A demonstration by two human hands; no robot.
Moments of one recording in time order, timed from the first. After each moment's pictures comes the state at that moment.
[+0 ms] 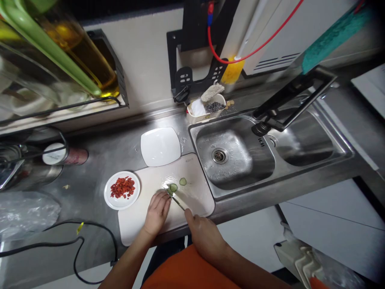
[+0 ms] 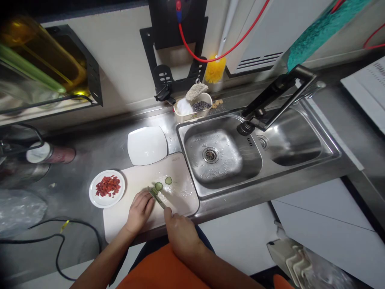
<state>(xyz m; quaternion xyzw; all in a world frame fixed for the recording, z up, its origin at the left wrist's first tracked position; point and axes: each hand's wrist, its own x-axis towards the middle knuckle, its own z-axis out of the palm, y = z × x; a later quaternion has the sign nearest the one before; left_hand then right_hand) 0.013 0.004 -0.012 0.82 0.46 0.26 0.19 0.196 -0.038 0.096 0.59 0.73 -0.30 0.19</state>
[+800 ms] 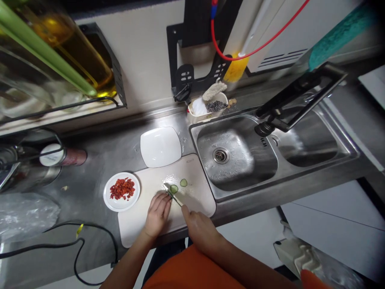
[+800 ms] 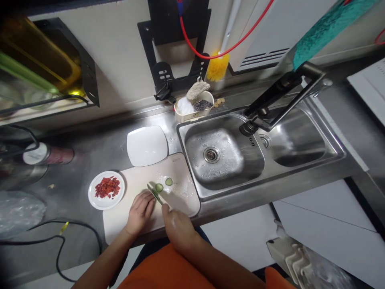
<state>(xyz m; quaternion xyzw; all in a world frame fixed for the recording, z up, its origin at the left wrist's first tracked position) 0.014 0.004 -0.011 0.82 0.47 0.25 0.21 0.193 -0.021 0.082 0.57 0.74 -0.31 0.18</state>
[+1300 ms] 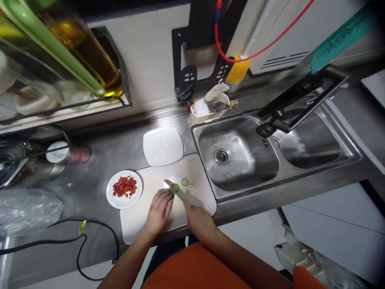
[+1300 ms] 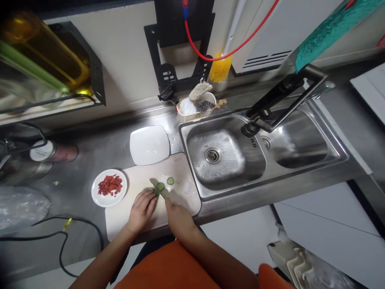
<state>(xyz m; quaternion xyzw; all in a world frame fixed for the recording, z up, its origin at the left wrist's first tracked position) 0.013 0.004 -0.012 0.82 0.47 0.26 0.21 0.191 -0.024 0.053 0.61 0.71 -0.33 0.15</state>
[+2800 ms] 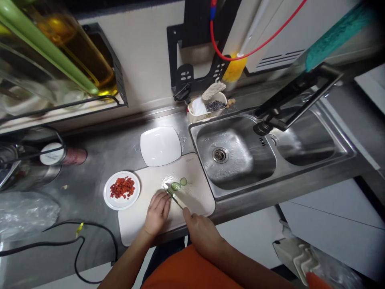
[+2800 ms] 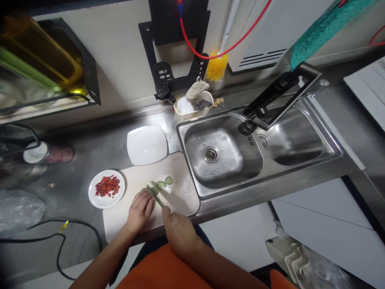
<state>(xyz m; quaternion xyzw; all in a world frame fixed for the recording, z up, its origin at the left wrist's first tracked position) 0.015 0.005 -0.010 0.82 0.46 0.27 0.20 0.193 -0.026 0.098 0.57 0.73 -0.33 0.21</state>
